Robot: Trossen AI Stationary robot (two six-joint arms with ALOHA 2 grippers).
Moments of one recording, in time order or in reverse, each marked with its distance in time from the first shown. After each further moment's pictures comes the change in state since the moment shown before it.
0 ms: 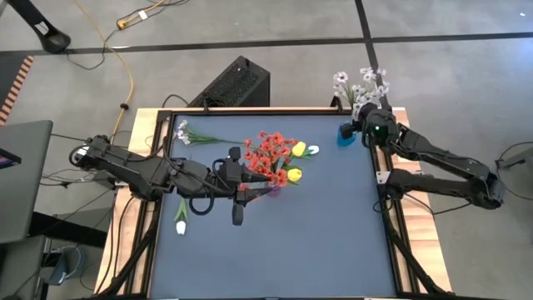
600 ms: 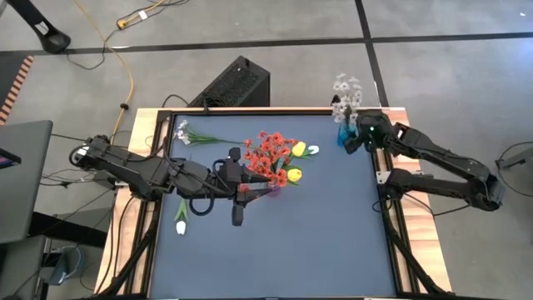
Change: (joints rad) left arm -0.001 0.000 0.000 -0.006 0.002 -0.010; right arm -0.054 0.014 0.024 -0.326 -0.226 0.053
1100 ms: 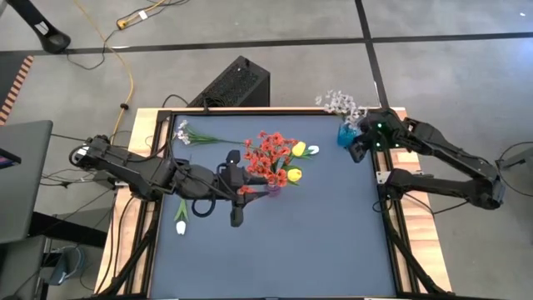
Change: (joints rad) left arm 0.000 0.000 0.000 -0.147 0.003 0.003; right arm 0.032 0.001 0.188 -0.286 -0.375 0.114
